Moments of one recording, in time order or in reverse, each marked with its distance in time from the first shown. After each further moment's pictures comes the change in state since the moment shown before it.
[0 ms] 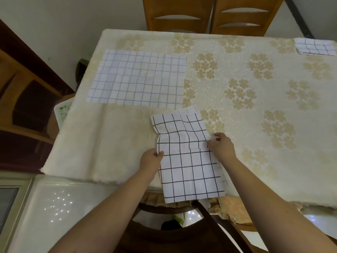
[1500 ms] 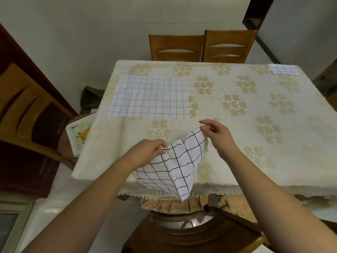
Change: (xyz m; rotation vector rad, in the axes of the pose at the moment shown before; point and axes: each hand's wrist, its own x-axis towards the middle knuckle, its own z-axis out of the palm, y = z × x) left_hand -0.080 0.040 -0.173 0.673 -0.258 0.765; right_hand -0.129 -0.099 -0.015 0.726 -0.082 -0.401
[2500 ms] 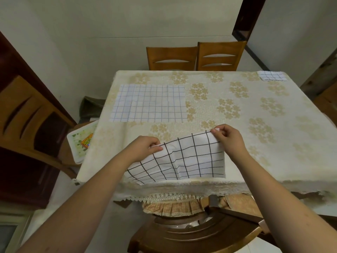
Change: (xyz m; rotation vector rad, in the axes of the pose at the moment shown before) left_hand -0.008 -0.013 -0.019 -0.024 0.067 0.026; right_hand -0.037 -0.012 -0.030 -0.342 0.177 -0.091
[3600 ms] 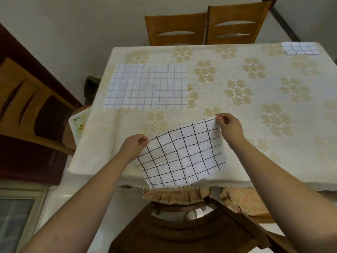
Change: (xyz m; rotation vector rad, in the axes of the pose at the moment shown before) left_hand 0.048 -0.044 0.072 -0.119 0.157 -0.384; right_hand 0.089 0.083 0.007 -0.076 0.010 0.155
